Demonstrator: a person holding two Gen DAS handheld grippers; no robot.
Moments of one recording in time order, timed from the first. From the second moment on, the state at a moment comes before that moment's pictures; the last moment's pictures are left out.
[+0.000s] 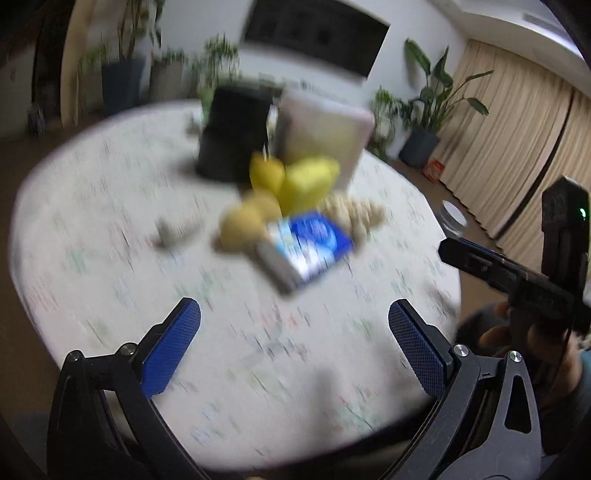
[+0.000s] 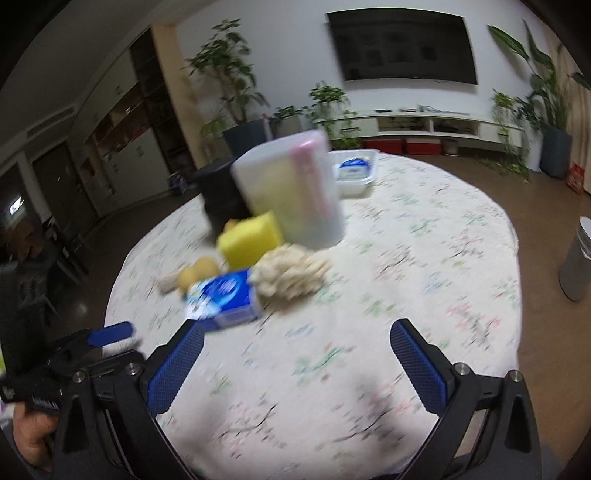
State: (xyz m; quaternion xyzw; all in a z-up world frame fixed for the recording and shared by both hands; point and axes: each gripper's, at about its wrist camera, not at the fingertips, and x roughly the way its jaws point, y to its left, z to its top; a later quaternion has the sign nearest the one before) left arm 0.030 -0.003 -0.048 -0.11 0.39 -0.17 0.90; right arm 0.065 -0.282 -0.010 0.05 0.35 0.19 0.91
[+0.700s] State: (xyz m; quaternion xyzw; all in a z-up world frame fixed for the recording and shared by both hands) left arm 0.068 0.032 -0.029 -0.09 0.39 -0.14 0.90; right arm 0.140 -0.255 -0.009 0.03 0.39 0.21 0.90
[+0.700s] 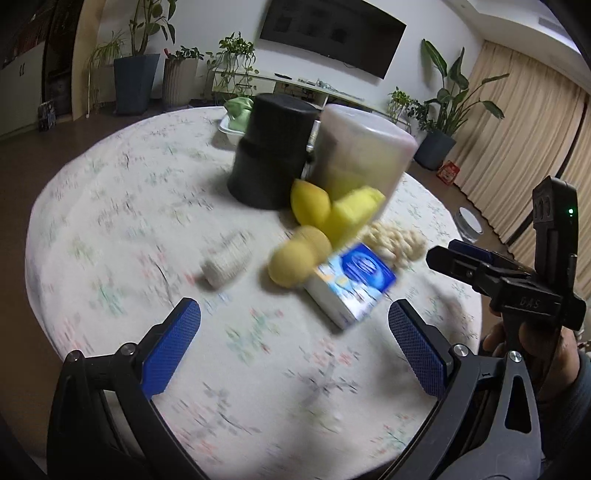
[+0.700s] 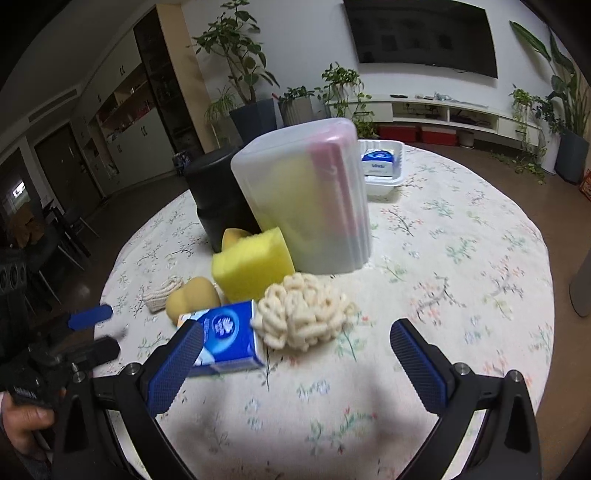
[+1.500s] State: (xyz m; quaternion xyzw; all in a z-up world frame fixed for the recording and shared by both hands) left arm 0.151 0.042 -0.063 -0.01 0.48 -0.20 0.85; right arm 0.186 -0.250 -0.048 0.03 0.46 0.19 0.87
